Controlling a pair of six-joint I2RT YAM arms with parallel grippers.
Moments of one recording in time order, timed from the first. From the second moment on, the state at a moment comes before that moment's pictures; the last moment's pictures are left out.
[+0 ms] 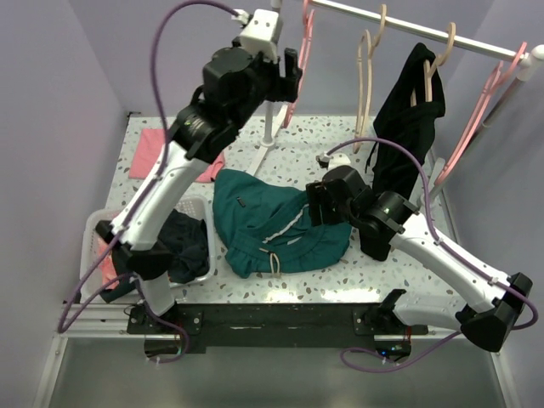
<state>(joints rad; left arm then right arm) -0.75 1.80 2.35 -0.55 -0.29 -0.11 0.80 1.16 1.19 -0.83 0.32 0.42</state>
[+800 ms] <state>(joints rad) -0.75 1.97 2.20 -0.37 -0.44 -0.01 0.80 1.12 1.12 -0.79 0.26 0.45</state>
